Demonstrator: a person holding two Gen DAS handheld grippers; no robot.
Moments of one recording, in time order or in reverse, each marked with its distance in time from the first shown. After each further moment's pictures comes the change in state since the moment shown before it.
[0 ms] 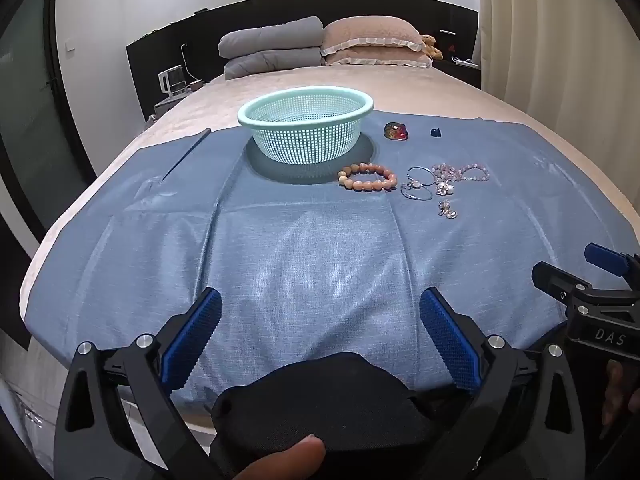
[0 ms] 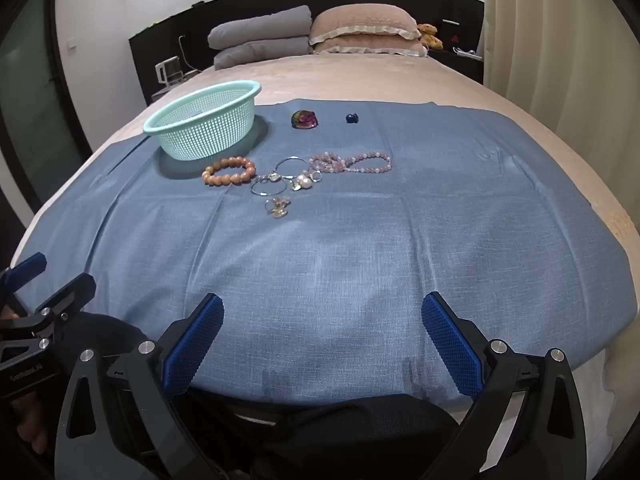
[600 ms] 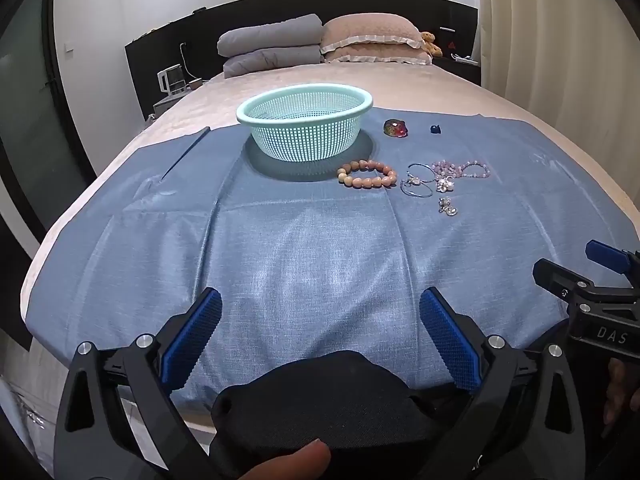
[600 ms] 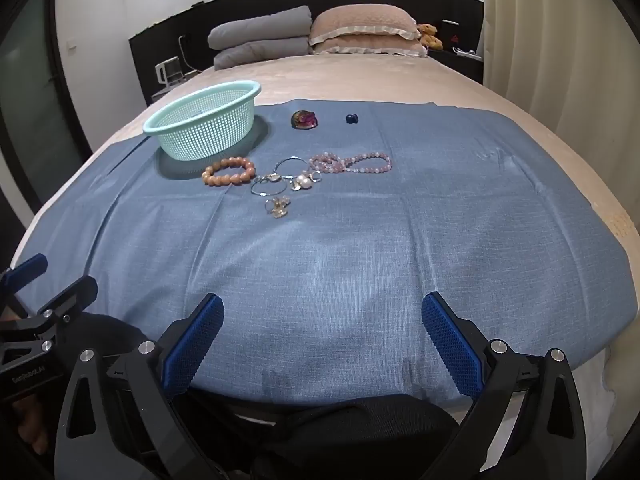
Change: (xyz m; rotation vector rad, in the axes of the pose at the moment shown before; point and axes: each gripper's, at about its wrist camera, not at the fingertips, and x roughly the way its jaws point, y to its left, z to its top) left arm 0.005 0.000 0.001 0.002 0.019 -0.004; right arm -0.001 0.000 0.000 0.000 0.000 -0.002
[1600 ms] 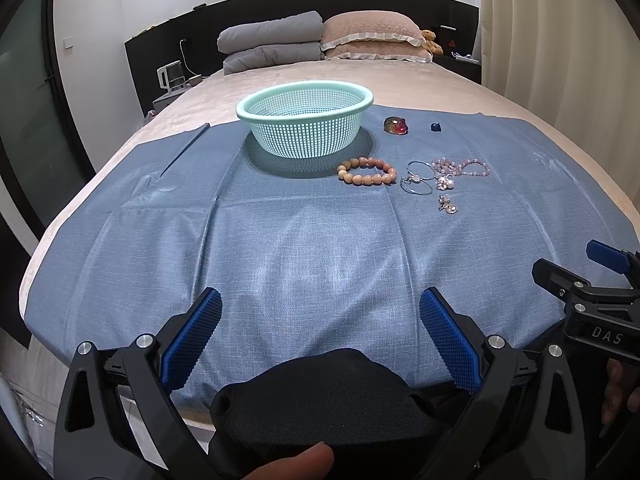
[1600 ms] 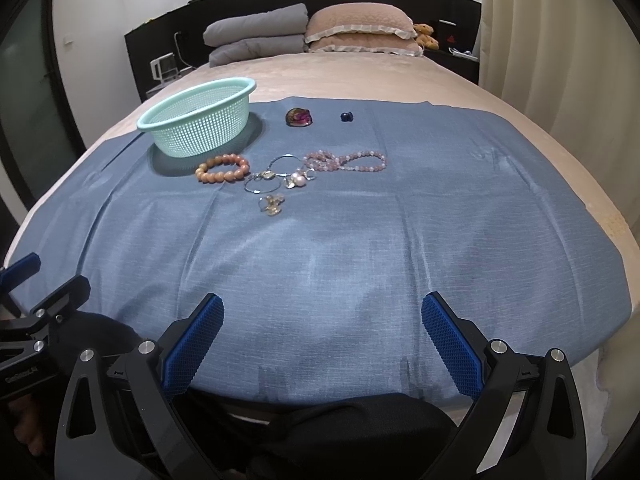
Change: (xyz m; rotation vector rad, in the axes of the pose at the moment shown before) left arm 0.002 0.002 0.001 -0.006 0.008 -0.007; right arm 0.001 0.002 -0.001 -0.011 0.006 -0.032
